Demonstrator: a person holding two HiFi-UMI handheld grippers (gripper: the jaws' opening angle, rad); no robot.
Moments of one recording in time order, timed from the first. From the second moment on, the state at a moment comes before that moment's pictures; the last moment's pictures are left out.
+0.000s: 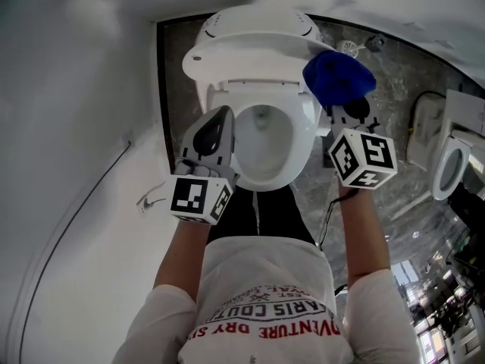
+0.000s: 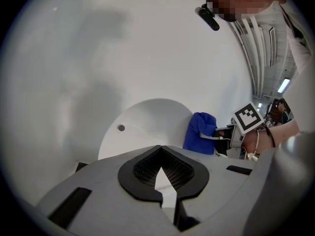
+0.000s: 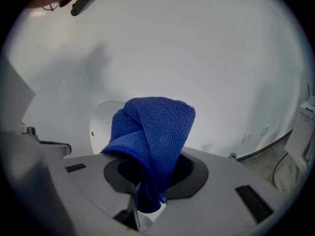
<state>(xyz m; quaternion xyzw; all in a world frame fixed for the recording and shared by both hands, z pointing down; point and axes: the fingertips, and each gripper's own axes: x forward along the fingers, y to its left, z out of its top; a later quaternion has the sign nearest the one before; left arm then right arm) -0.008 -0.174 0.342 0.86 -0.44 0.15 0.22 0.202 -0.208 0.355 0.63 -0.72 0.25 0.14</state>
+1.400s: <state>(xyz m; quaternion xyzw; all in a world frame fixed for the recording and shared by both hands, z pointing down) -0.162 -0.155 0.453 0.79 -0.55 0.12 0.25 -0.065 -0.255 0.459 0.48 -0.84 0.21 0.10</state>
